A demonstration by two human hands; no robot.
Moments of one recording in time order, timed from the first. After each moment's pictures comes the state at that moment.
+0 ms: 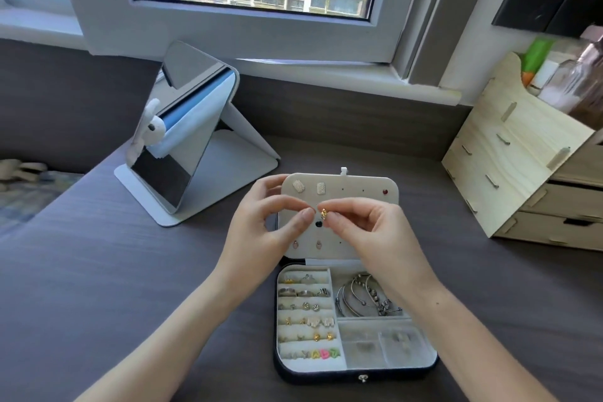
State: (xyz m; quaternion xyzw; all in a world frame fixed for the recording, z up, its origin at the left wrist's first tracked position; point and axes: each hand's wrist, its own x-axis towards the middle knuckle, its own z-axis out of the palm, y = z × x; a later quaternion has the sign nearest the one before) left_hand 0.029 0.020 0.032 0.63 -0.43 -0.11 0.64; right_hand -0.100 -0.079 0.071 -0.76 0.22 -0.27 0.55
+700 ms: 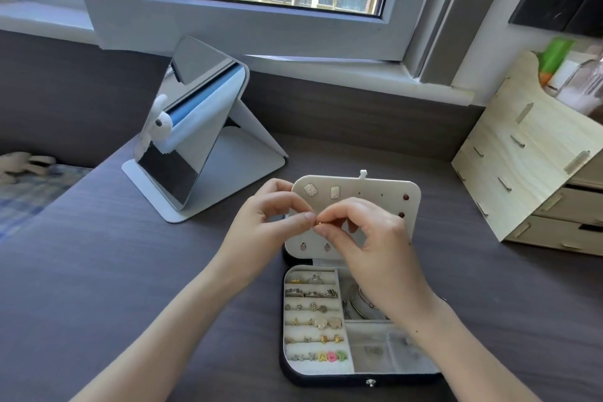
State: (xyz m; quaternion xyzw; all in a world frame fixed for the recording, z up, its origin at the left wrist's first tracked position) left_hand 0.032 0.029 0.045 0.61 -0.41 -0.23 0.64; right_hand -0.089 -0.077 0.054 -0.88 0.07 -0.39 0.27
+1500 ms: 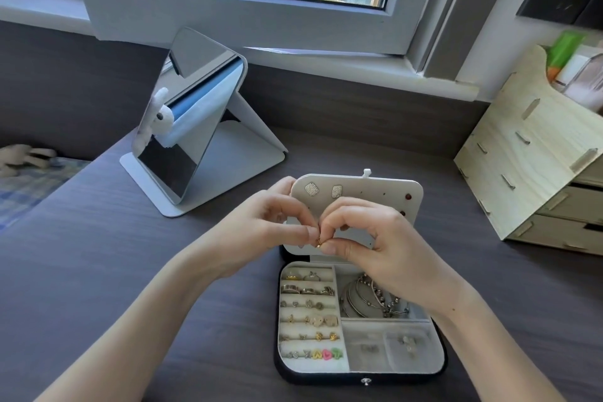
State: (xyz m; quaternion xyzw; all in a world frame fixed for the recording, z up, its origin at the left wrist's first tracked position) left_hand 0.041 0.032 0.061 0.58 -0.49 -0.35 0.55; right_hand -0.104 -0.097 0.072 -0.90 -0.02 -0.18 0.40
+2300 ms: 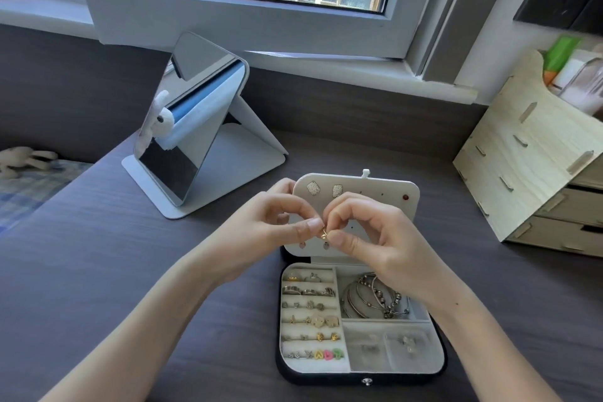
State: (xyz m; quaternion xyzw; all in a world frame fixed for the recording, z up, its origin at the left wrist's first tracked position) left_hand 0.039 0.033 0.058 0.57 -0.47 -0.35 0.57; right_hand -0.101 -0.100 0.066 -0.85 0.00 -0.19 0.49
